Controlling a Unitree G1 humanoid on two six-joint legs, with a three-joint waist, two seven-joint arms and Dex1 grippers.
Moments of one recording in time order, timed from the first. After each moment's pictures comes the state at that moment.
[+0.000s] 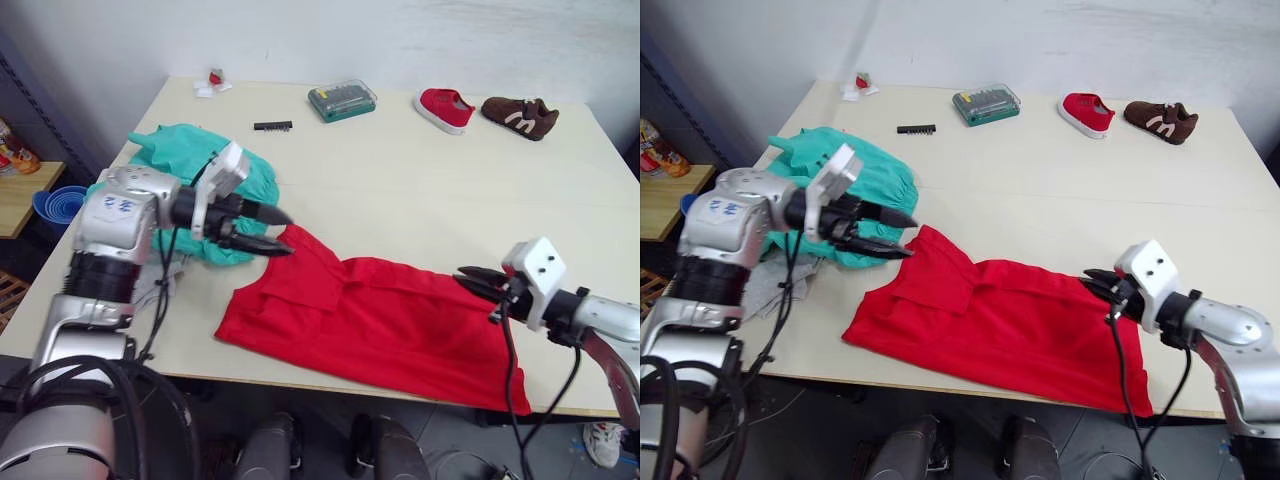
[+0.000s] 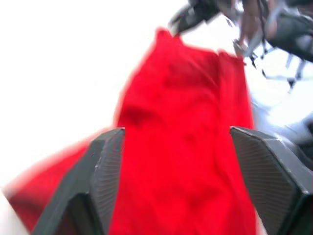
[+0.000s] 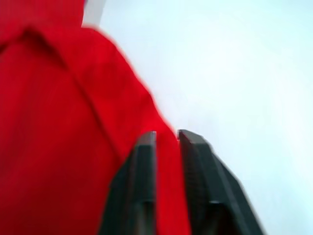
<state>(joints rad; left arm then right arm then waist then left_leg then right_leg) -0.97 0.62 -0.14 0.37 -0.31 0.57 -1.40 -0.08 -0.78 -0.21 -0.33 0.39 0.48 0.76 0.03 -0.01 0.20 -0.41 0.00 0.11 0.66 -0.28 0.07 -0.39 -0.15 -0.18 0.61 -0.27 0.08</state>
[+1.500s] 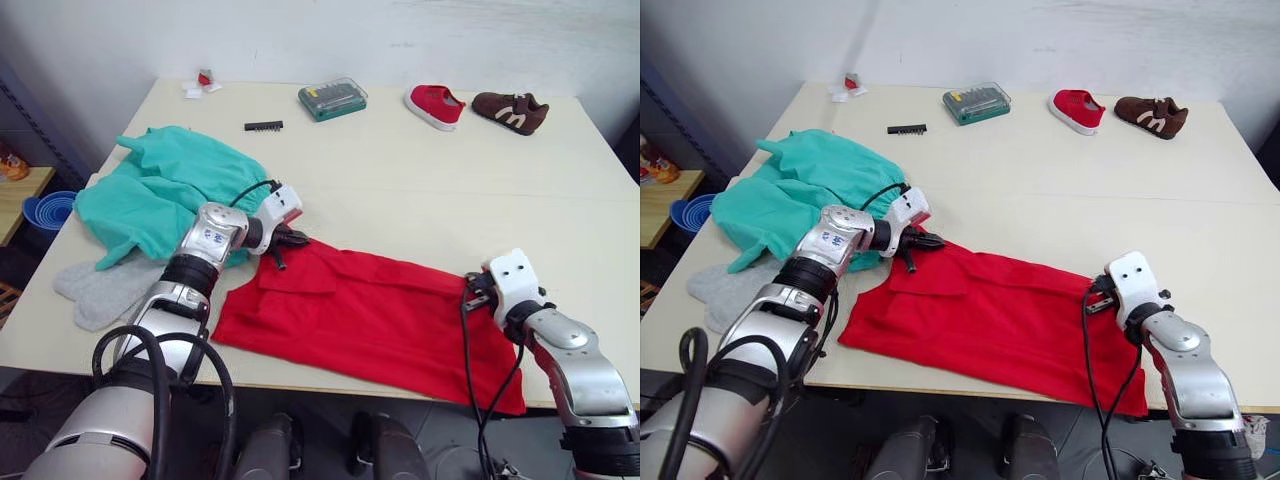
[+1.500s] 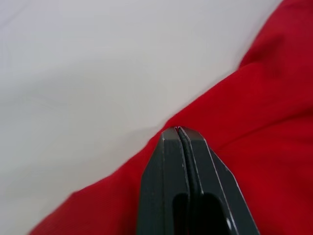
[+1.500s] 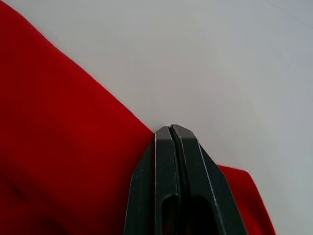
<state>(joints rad) -1.07 0.38 -0.22 0.97 0.05 0.18 -0.90 -0.04 -0.60 -0.19 -0.22 0.11 0.55 0.35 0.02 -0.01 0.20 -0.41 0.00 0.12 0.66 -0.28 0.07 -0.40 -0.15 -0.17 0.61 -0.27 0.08</state>
